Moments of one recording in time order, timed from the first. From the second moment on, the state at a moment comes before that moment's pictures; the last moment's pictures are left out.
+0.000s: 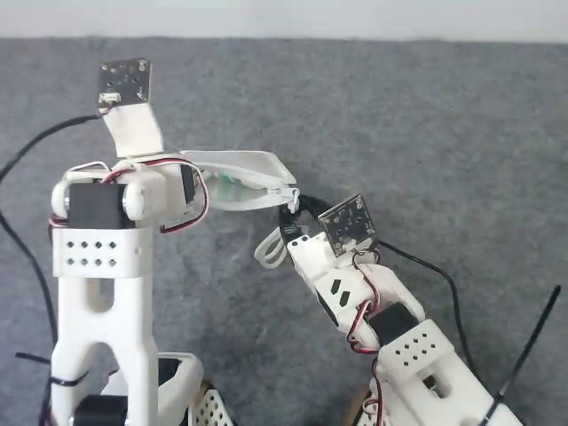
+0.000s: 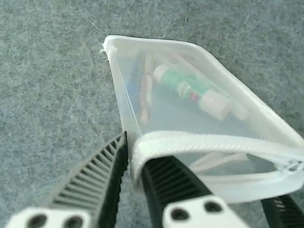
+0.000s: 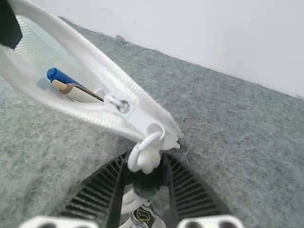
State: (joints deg) left arm -4.5 -29.8 14.2 88.6 13.8; right arm -34.7 -59.4 81.1 5.0 2.2
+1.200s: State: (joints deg) left arm 3.1 -29.8 14.2 85.5 4.7; right arm -53.9 -96.5 68.7 61.6 21.8
